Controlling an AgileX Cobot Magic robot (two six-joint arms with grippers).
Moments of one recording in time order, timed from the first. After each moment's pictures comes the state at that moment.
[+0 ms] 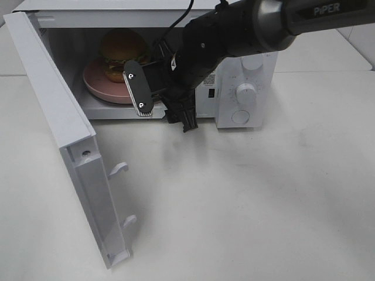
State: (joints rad) left arm 0.04 -0.01 -0.50 -0.09 1.04 0.05; right arm 0.64 2.12 -1.54 -0.15 0.33 -1.24
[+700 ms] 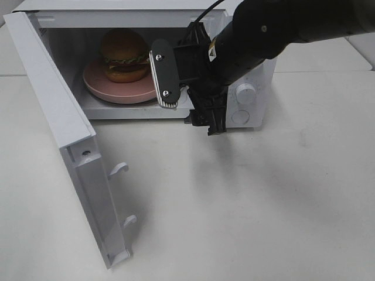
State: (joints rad) left arm 0.04 -0.01 -0.50 -0.09 1.04 0.05; right arm 0.64 1.80 -1.21 -0.18 0.29 -1.07
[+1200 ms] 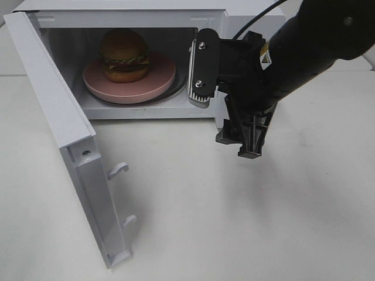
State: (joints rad) left arm 0.04 -0.01 -0.50 -0.09 1.04 0.05; right arm 0.64 1.57 -1.02 -0.18 0.45 -0.72
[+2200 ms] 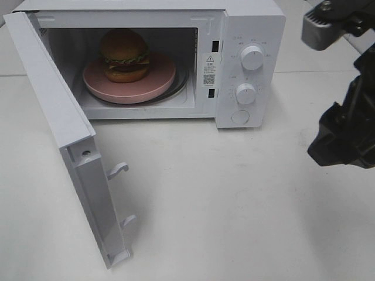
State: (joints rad) left arm 0.04 -0.01 -0.50 -0.09 1.04 0.05; right arm 0.64 1.10 -0.94 -0.18 1.01 0.01
